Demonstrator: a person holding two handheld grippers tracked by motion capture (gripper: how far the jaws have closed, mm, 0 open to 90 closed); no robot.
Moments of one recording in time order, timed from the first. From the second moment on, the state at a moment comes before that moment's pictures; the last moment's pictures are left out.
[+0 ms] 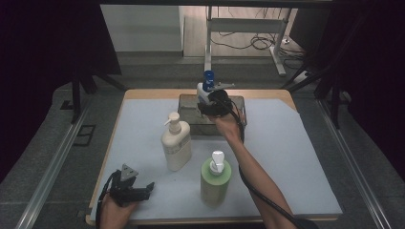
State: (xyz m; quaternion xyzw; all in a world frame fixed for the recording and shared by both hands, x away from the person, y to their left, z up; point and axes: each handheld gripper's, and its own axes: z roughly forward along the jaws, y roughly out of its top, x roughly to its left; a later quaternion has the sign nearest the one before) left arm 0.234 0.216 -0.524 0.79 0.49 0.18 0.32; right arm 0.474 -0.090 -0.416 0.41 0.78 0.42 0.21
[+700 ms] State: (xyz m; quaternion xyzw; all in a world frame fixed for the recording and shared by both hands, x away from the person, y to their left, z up) left arm 0.234 0.216 -0.524 0.79 0.49 0.18 0.32; right arm 0.466 -0.105 -0.418 0.39 0.80 0.41 0.18
